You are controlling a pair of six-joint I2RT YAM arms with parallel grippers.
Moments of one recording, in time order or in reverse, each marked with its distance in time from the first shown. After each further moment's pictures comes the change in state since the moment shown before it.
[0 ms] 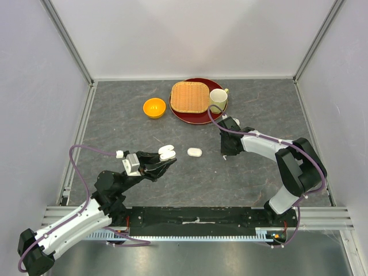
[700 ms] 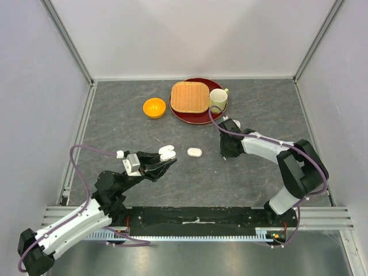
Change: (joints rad) left arm 0.000 0.000 -0.005 0.000 0.000 0.000; right arm 0.013 -0.024 -0.024 -0.002 0.001 0.047
